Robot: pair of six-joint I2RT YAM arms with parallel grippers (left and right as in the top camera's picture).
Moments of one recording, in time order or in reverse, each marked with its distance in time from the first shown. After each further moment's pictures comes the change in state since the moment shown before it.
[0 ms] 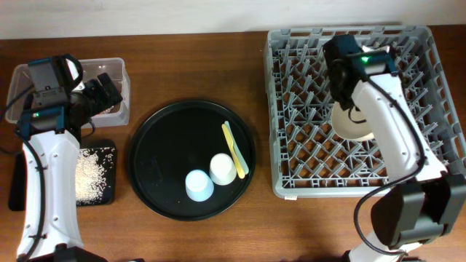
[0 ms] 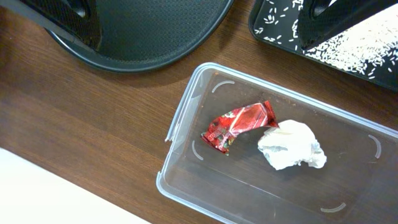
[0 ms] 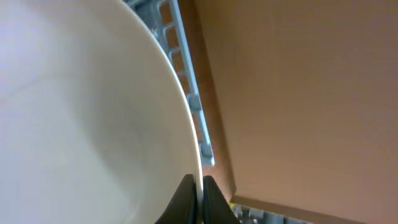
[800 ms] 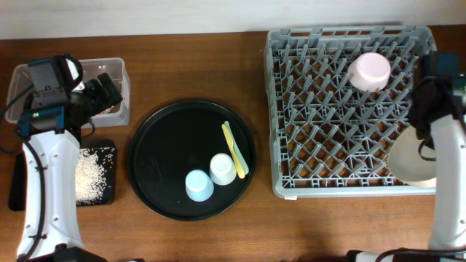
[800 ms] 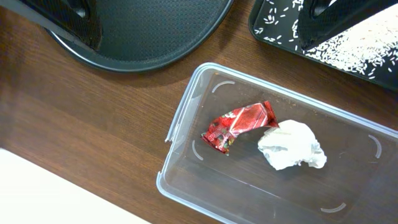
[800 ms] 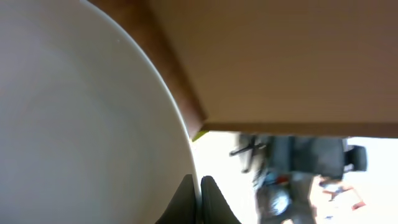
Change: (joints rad) left arm 0.000 0.000 0.000 0.000 0.000 0.000; right arm -0.306 -0.298 -0.042 -0.238 -0.025 0.029
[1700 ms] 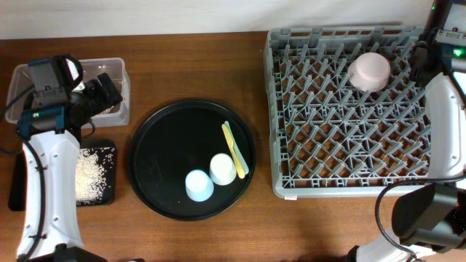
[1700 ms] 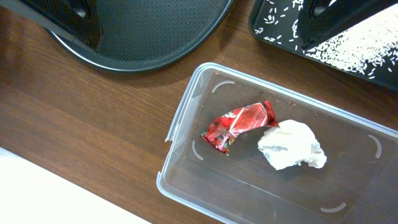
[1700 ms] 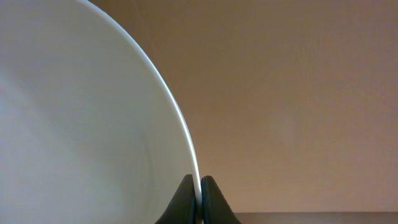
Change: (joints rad) left arm 0.000 0.000 0.000 0.000 0.000 0.000; right arm -0.063 0.287 0.151 0.777 0.209 -0.636
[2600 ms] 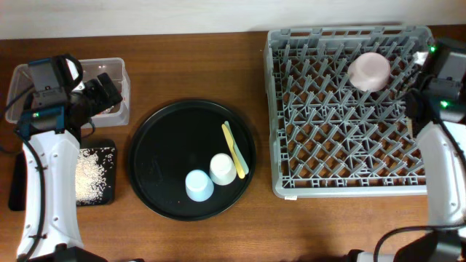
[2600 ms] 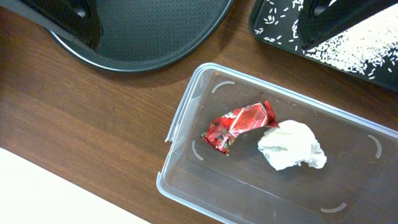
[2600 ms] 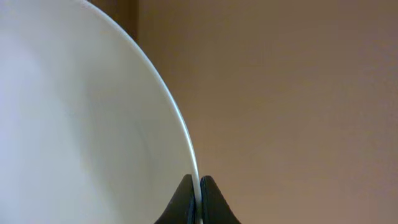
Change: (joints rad) left arm 0.000 0.000 0.000 -0.001 0.000 0.000; right arm -0.021 -0.301 -0.505 0.442 -0.369 -0.632
